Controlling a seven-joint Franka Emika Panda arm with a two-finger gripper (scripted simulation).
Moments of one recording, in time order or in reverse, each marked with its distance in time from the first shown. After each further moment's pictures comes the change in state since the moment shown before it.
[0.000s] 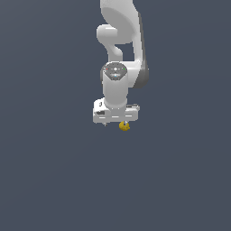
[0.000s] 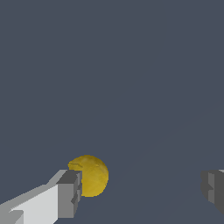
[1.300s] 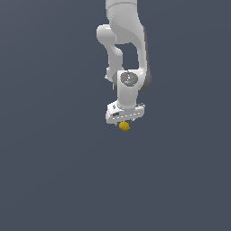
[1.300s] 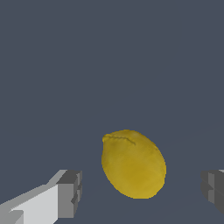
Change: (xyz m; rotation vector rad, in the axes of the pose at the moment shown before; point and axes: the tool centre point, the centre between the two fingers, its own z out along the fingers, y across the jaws) arm -0.051 -0.055 0.067 -0.001 0.013 -0.183
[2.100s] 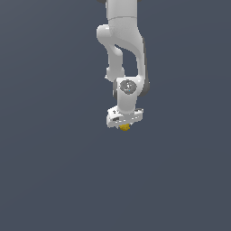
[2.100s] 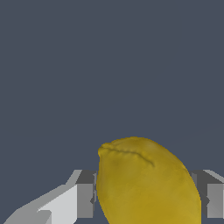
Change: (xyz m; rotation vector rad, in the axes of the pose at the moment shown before) arm -0.001 0.000 0.037 0.000 0.000 -0.002
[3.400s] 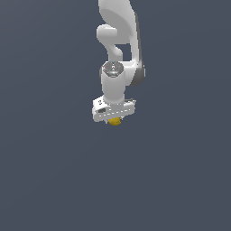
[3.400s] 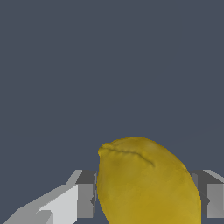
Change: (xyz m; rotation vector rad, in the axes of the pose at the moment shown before) arm 0.010 0.062 -0.091 0.001 -0.001 -0.001
